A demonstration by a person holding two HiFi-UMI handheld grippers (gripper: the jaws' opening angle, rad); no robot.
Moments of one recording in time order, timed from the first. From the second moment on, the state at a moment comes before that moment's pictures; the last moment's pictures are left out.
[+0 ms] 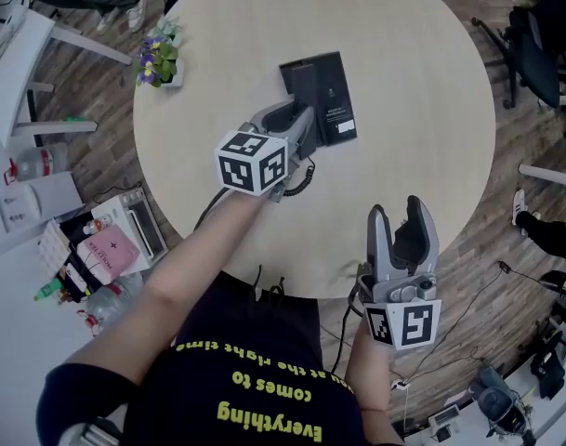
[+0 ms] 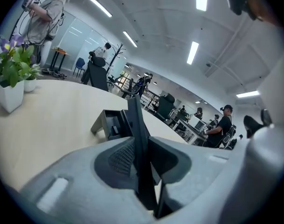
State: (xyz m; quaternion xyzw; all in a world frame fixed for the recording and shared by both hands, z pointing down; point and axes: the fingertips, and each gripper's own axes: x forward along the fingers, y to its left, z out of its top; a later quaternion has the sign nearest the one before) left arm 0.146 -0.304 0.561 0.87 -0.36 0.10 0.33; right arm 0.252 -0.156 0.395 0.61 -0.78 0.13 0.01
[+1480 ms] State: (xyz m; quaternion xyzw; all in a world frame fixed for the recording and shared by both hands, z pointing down) left arm 0.077 -0.221 0.315 0.94 -0.35 0.00 0.06; right arm 0.227 -0.123 0.269 0.62 -0.78 0.00 -0.04
